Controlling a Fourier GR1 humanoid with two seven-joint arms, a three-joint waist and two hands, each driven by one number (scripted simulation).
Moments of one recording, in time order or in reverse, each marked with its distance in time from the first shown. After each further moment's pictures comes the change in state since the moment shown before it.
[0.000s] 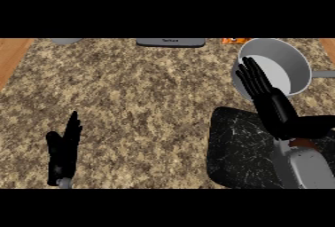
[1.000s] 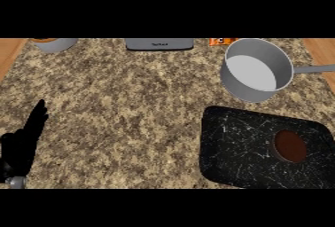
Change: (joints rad) left arm 0.007 0.227 0.111 -0.068 -0.001 -0.194 -0.067; right arm 0.517 -0.483 -0.423 0.072 0.241 -0.017 -0.370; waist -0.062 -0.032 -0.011
